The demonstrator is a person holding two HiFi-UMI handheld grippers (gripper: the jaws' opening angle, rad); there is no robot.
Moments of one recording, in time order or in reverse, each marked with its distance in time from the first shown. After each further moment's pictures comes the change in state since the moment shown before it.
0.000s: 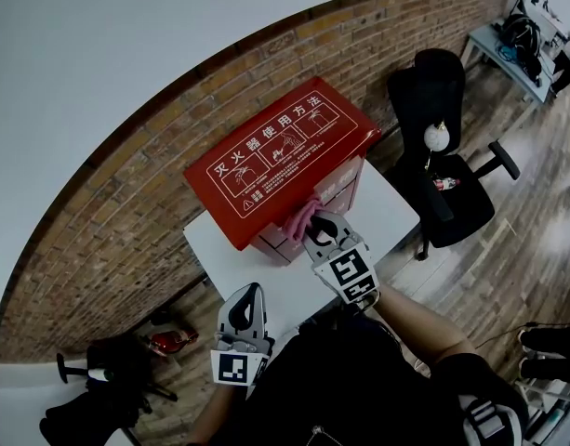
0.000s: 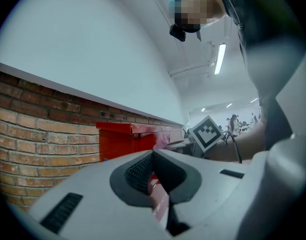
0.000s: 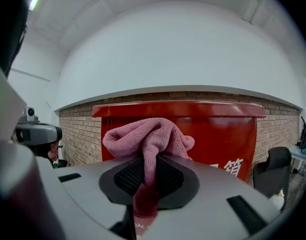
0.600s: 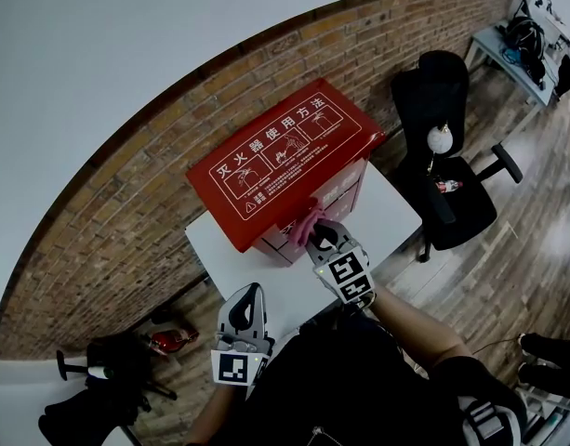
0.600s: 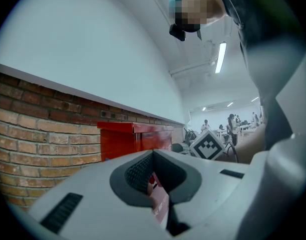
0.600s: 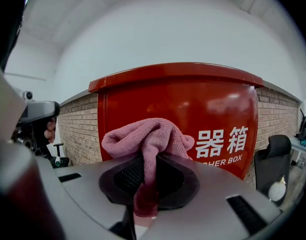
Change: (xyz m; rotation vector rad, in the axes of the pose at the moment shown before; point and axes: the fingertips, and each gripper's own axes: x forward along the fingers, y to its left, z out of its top) left arm 0.003 0.004 -0.001 0.001 0.005 0.014; right arm 0.012 0.000 -0.052 0.045 0.088 0.001
